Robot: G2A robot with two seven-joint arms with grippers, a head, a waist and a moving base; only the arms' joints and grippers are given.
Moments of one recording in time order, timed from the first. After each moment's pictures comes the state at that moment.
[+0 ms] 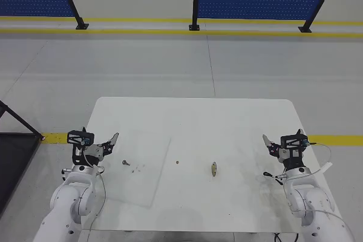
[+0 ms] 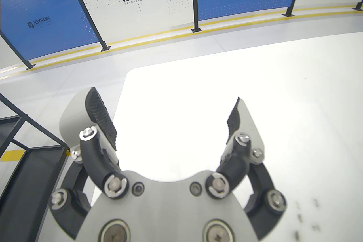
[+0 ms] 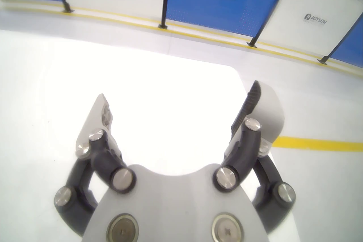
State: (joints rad) left arm 1.73 -1.15 -1.60 -1.80 1.33 0.00 0.00; right arm -1.73 -1.15 1.60 -1.80 -1.33 0.00 0.00
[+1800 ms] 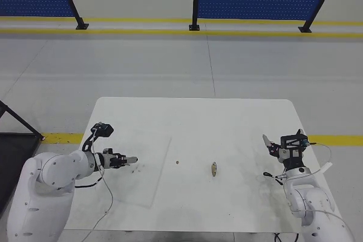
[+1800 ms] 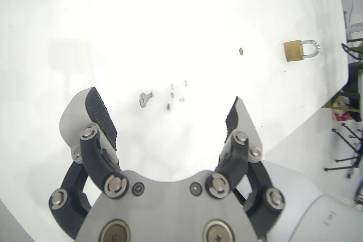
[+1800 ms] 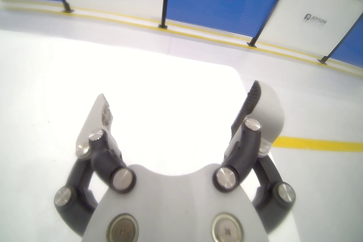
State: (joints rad) left arm 1.47 -1.11 -1.67 -1.94 0.63 -0.02 -1.41; right arm -1.73 -1.15 1.60 -1.80 -1.33 0.00 0.00
